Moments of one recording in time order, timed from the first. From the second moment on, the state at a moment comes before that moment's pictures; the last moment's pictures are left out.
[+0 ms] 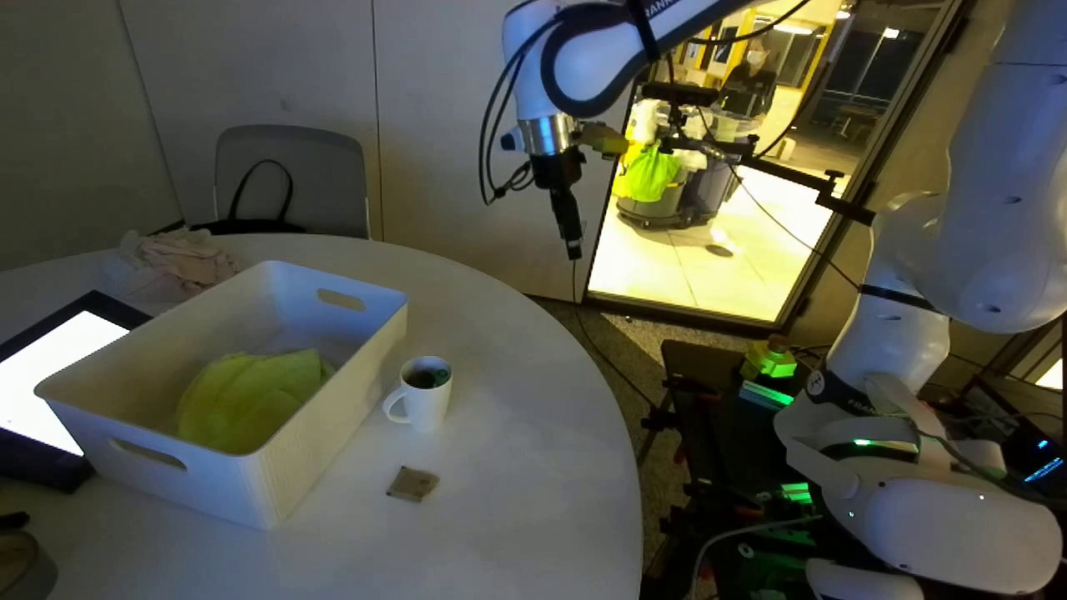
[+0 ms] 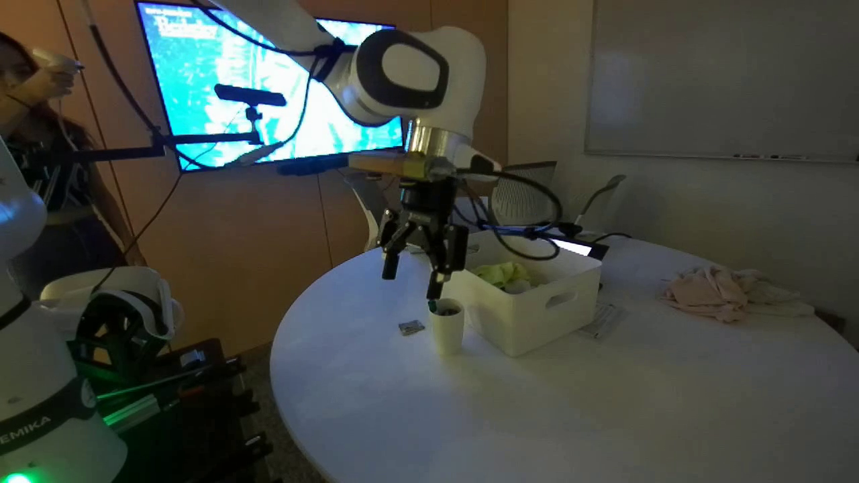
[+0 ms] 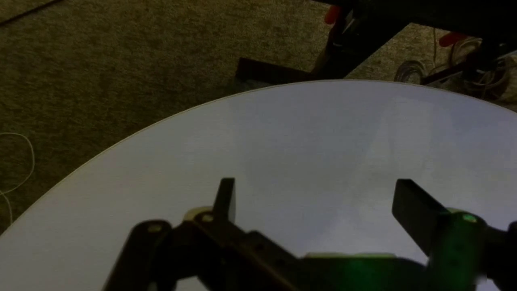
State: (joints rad) arm -0.08 0.10 -0.15 -2.14 -0.14 1.93 -0.42
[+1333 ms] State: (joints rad) arm 0.18 0.30 0.12 -2.44 -0.13 2.54 -0.03
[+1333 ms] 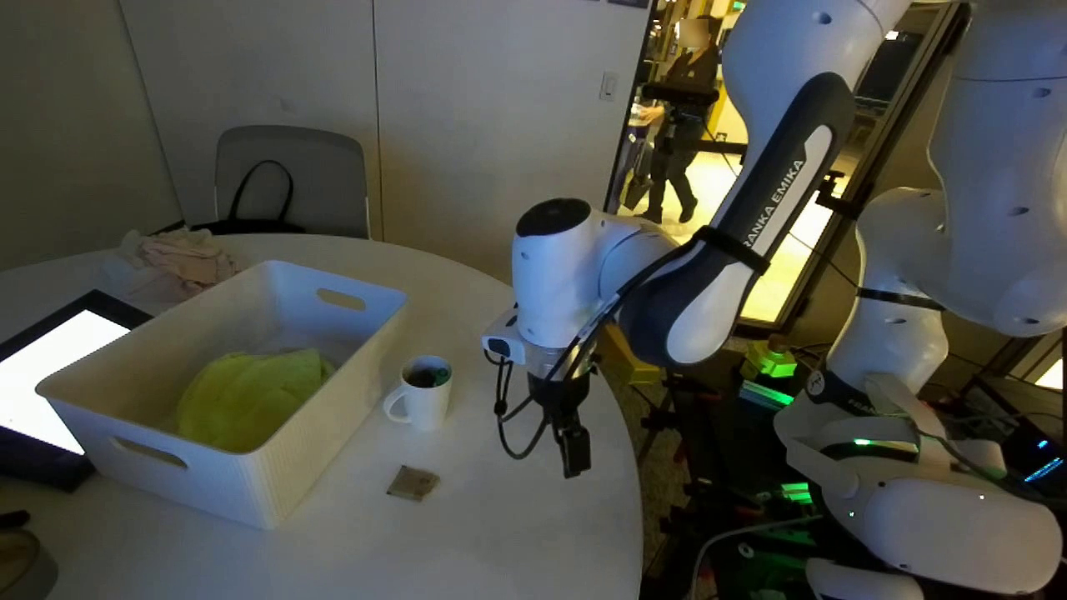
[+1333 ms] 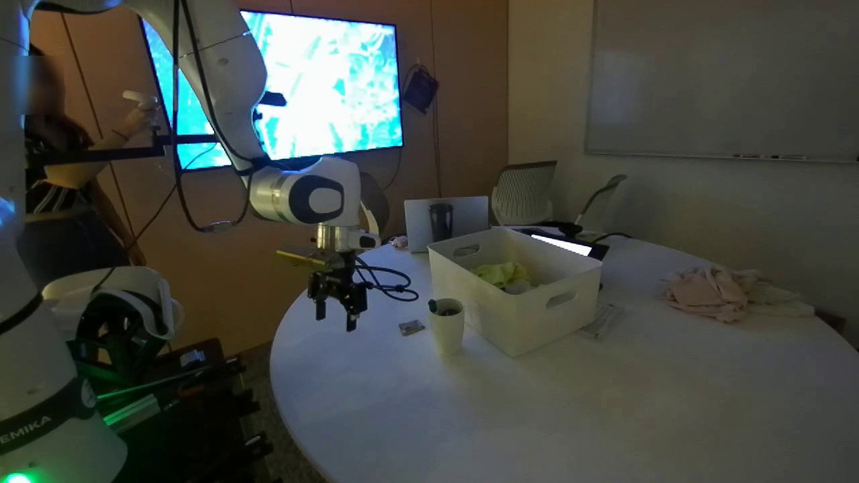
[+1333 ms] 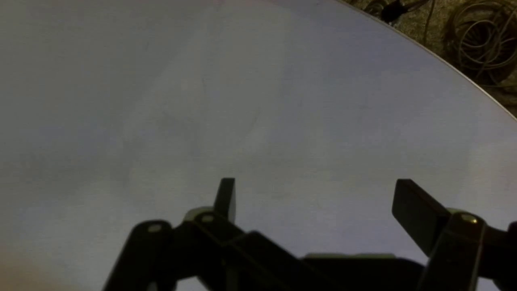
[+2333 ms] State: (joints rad) arm 0.24 0.52 0.13 -2.11 -0.13 2.60 0.03
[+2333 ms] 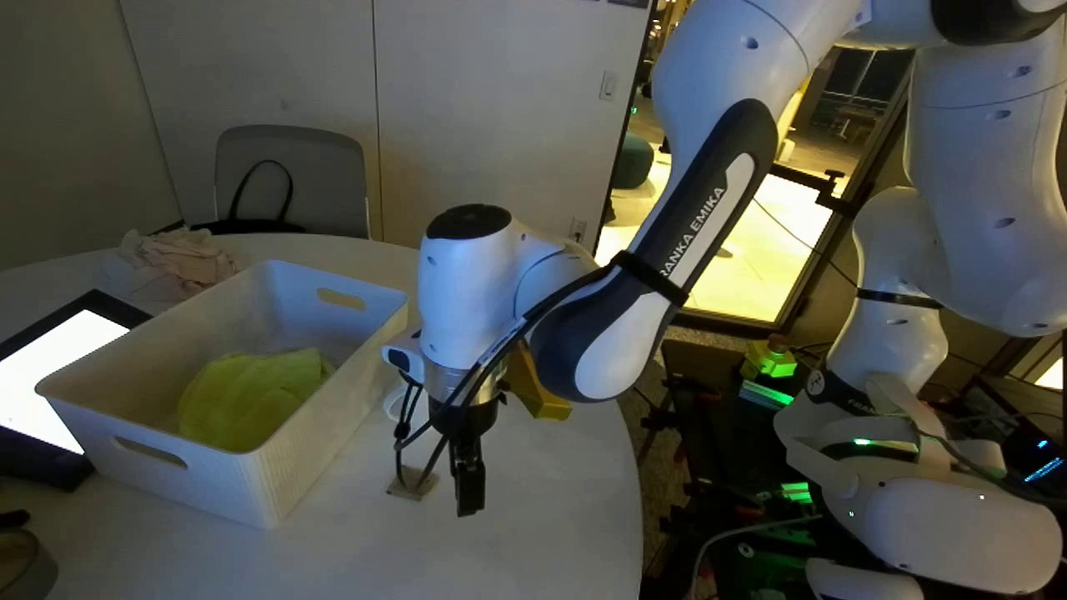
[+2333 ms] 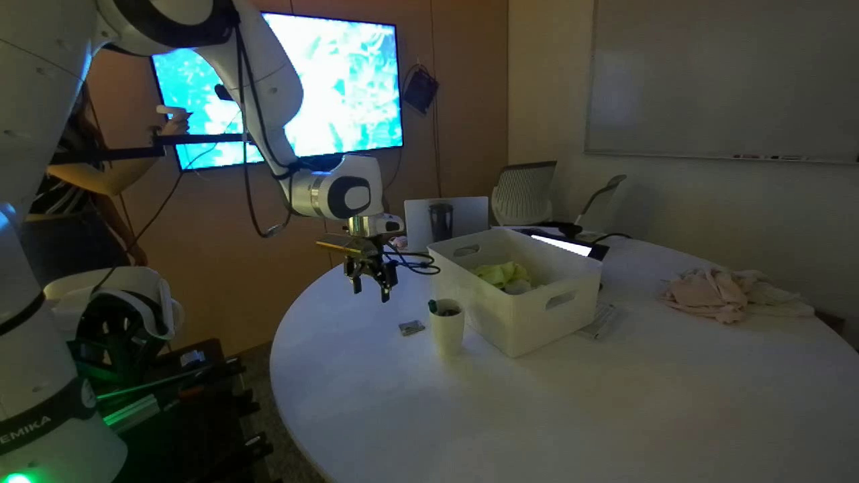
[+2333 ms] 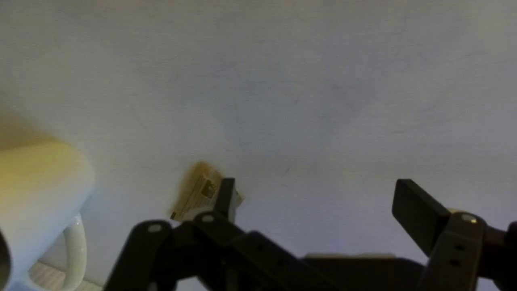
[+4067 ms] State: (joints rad) arm 0.22 0.82 0.06 -1.81 -0.13 2.62 0.05
